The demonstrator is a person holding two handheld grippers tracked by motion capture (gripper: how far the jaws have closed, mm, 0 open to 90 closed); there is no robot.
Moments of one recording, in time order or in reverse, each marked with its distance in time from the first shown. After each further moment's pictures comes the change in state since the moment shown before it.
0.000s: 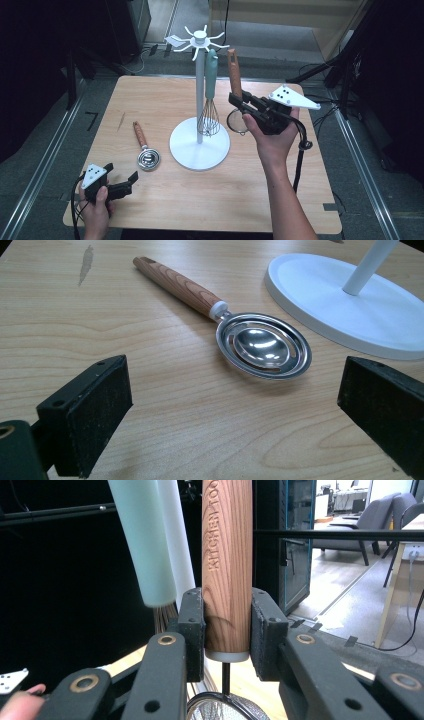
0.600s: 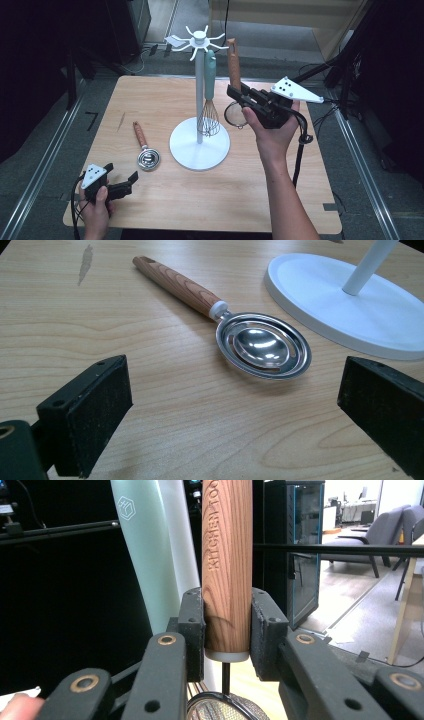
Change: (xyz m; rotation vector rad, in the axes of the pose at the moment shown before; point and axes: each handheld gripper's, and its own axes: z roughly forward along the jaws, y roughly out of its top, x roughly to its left) left arm 0.000 0.000 0.000 -0.001 -0.003 -0.001; right arm 0.003 0.015 0.002 -0.045 0.037 0.003
